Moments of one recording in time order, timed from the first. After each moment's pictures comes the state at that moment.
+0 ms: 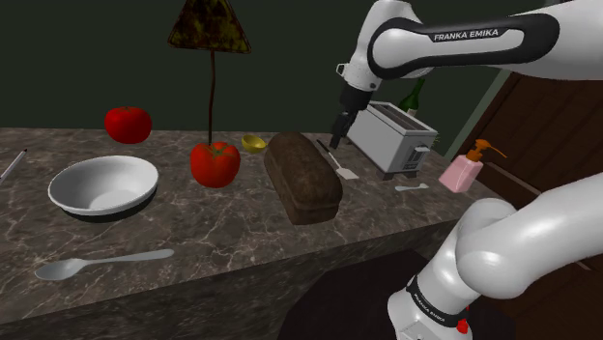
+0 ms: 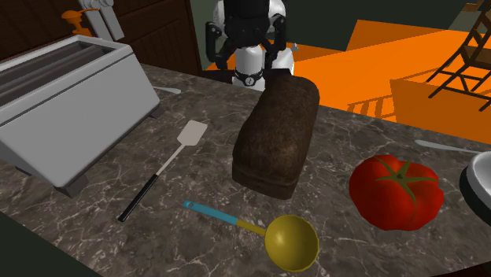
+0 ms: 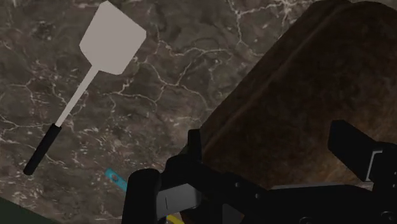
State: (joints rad) arm 0.06 -0.48 -0.13 -2.39 -0.04 1.94 -0.33
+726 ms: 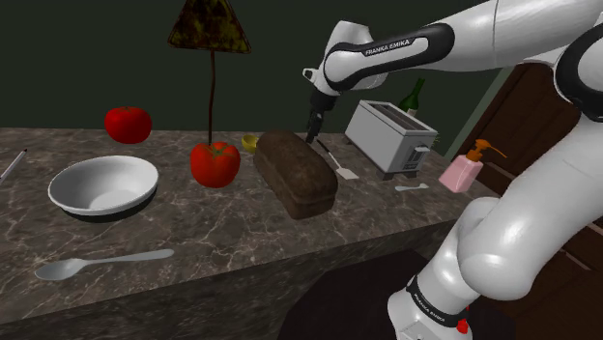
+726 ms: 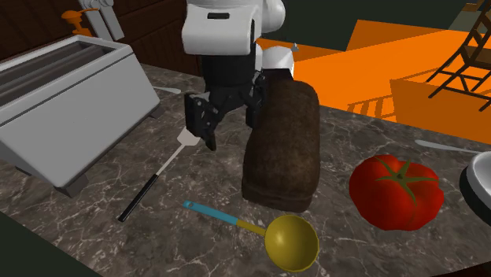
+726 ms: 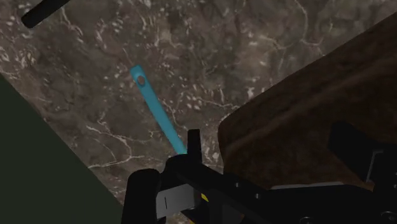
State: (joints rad) arm 0.12 -0.12 -0.24 -2.20 -0.03 2.22 -0.79
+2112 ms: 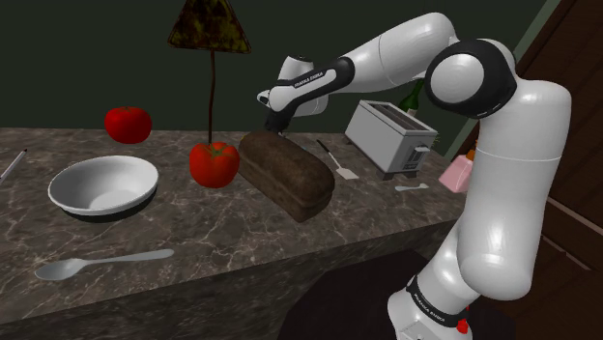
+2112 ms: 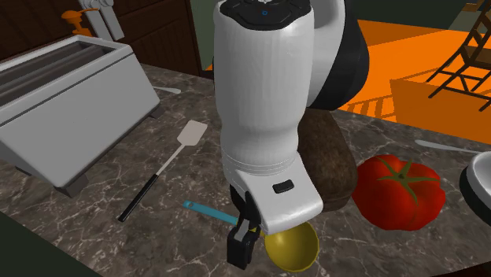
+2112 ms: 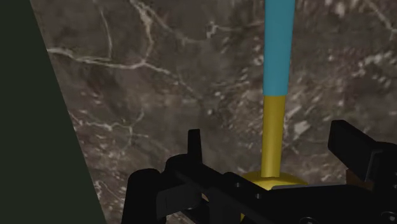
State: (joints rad) arm 0.12 0.37 -0.18 -1.89 0.11 2.44 -1.24
